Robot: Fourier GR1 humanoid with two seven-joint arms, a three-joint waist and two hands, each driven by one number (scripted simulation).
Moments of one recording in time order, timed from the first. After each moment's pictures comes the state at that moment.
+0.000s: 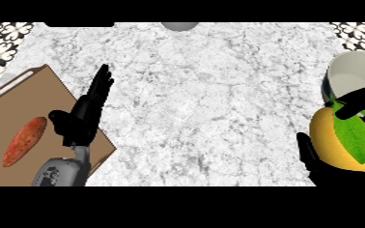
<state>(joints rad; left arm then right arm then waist) -0.15 0.15 -0.10 -1.52 0.04 0.13 0.06 -0.29 -1.07 0.46 -2.31 0.29 -0.73 0.87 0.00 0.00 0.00</state>
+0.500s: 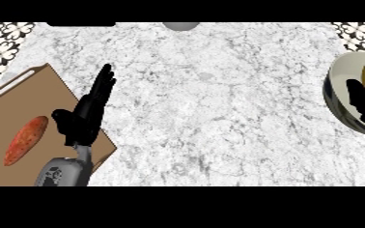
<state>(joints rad) -0.15 0.13 -0.10 -1.53 0.02 0.13 0.08 -0.35 -1.07 0.16 -2.11 0.05 -0.51 0.81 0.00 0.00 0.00</state>
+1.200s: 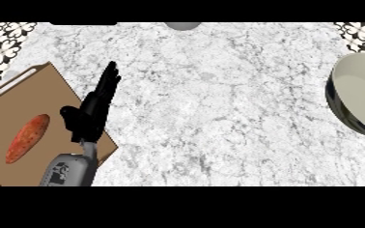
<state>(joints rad) -0.18 0.10 -0.10 -1.51 0.00 0.13 0.07 -0.36 -1.04 0.11 -1.56 0.18 -0.32 0.48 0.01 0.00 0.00</state>
